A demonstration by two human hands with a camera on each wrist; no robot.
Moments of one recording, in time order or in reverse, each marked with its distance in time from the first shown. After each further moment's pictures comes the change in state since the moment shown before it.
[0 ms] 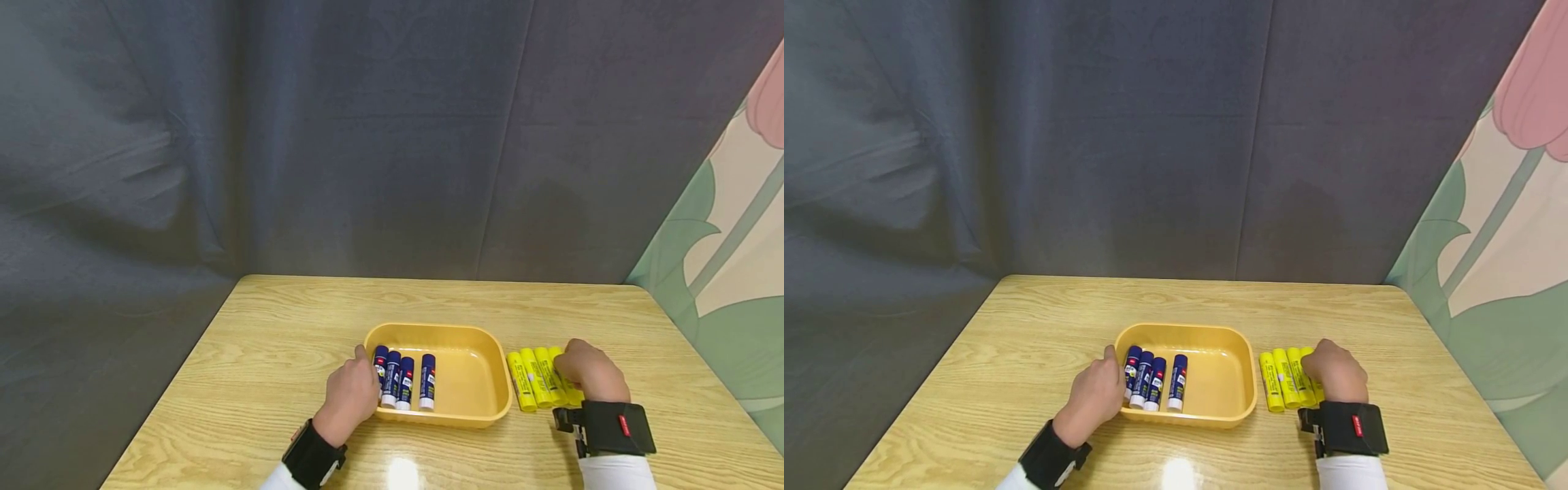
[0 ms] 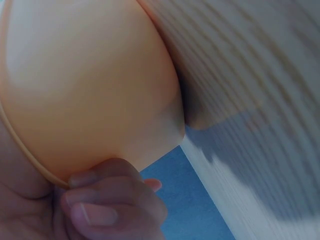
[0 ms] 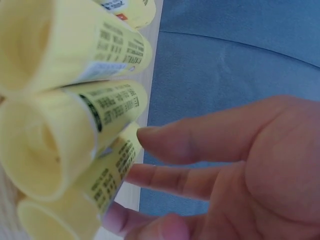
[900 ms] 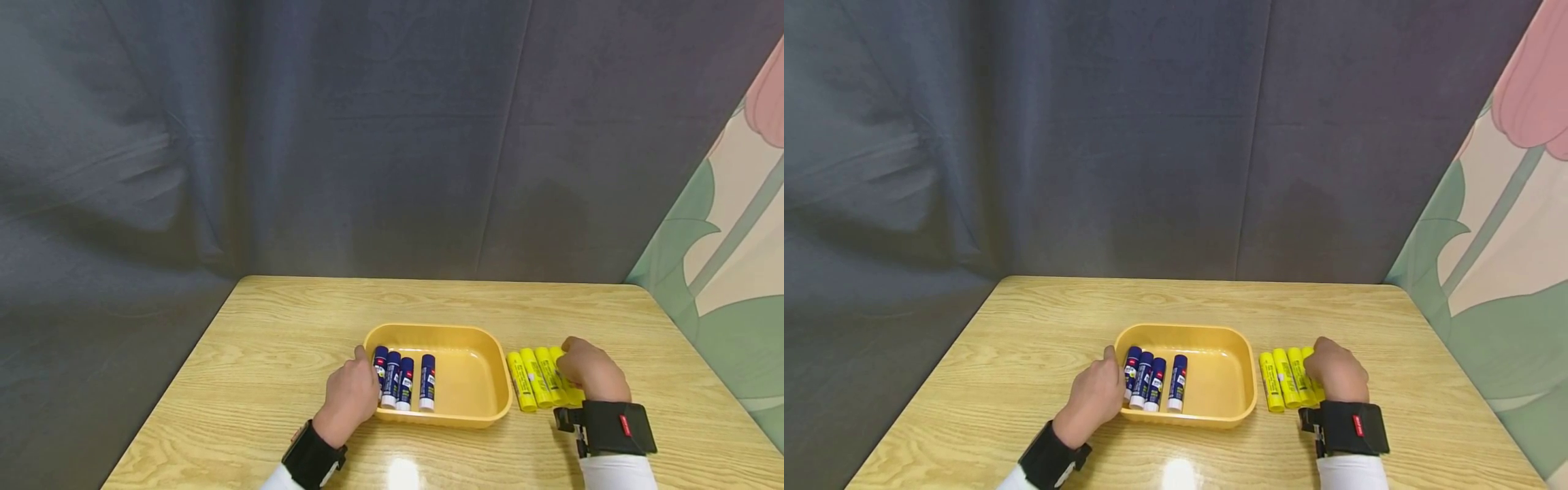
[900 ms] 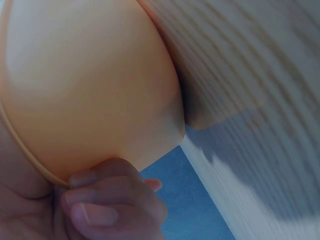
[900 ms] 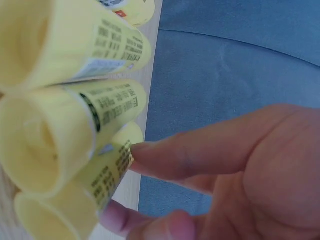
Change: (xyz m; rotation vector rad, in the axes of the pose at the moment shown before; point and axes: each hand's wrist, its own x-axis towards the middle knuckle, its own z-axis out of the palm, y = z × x) left_hand 0.000 0.000 0.000 0.003 -0.013 -0.006; right_hand 0.004 0.002 -0.001 0.008 -0.003 0.002
